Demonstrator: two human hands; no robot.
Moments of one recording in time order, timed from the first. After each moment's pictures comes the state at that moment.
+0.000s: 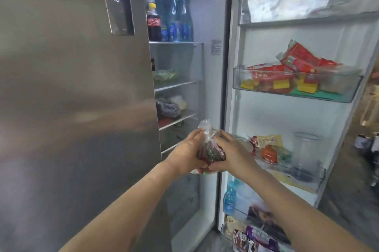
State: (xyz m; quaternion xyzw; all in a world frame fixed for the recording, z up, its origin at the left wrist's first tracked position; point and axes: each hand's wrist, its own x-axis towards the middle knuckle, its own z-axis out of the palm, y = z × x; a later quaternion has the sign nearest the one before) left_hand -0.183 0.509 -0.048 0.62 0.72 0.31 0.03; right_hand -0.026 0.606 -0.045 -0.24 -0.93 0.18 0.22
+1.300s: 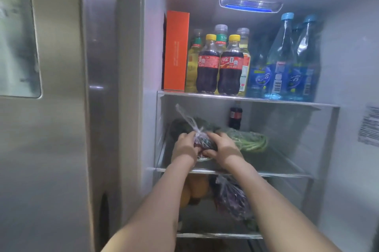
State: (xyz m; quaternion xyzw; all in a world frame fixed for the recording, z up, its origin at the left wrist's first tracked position) left_hand -0.528 0.703 0.060 0.12 0.90 0.37 -0.20; right_hand -0.511 0.843 0.074 0.05 -0.96 0.22 0.19
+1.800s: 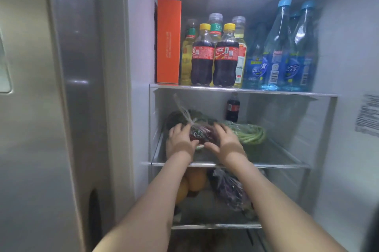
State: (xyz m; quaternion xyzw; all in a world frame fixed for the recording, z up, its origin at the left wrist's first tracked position) left_hand -0.529 0.705 0.057 0.08 0.91 0.33 -0.24; right_hand -0.506 0.857 0.059 0.02 -0.94 0.24 0.24
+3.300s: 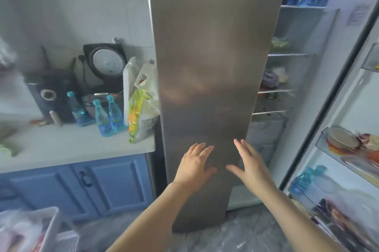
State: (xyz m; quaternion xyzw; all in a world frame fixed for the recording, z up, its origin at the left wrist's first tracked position) left_hand -0.095 0.223 -0.158 0.33 0.91 0.26 -0.05; right_hand -0.017 0.407 -0.142 -0.09 -0.95 0.26 0.13
